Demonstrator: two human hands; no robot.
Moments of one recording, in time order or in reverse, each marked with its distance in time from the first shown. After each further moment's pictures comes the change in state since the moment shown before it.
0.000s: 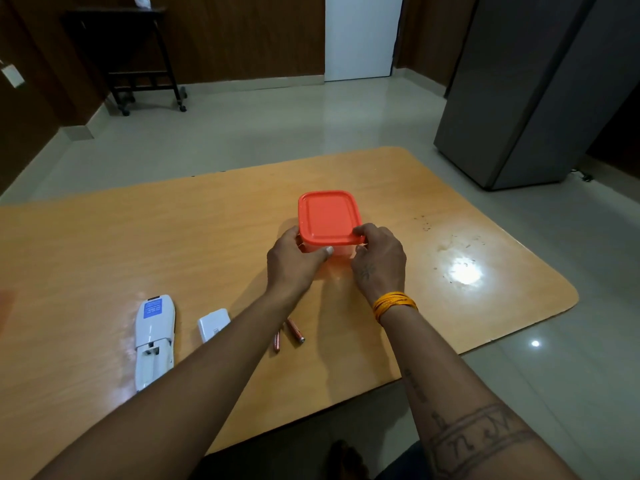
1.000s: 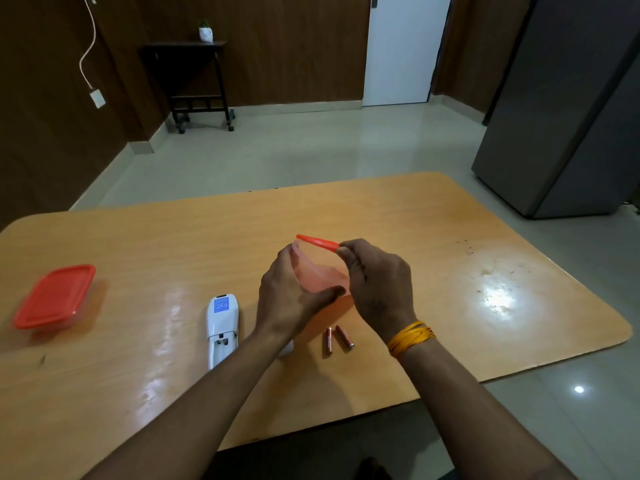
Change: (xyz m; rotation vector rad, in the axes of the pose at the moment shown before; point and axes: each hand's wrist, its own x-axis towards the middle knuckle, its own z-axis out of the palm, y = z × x) left_hand -0.047 -0.032 -0.102 0.174 0.089 0.106; right_hand -0.060 -0.091 -0.015 0.118 0.095 -0.549
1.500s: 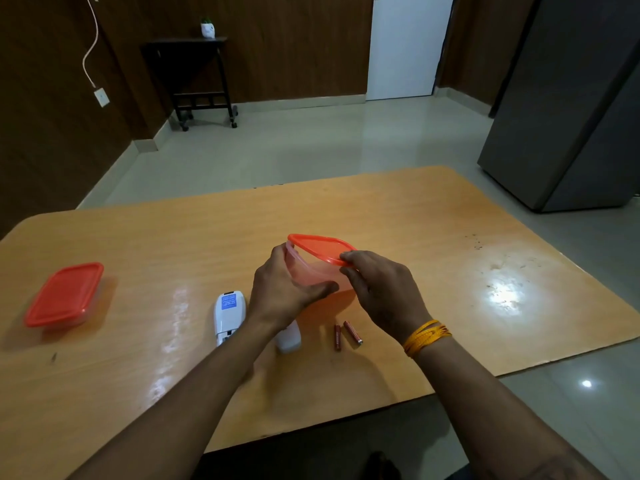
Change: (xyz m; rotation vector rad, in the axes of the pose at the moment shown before) left_hand 0.014 -0.022 -0.016 -0.003 -0.053 0.023; right_hand -0.009 0.026 0.007 -0.079 -0.191 -0.179
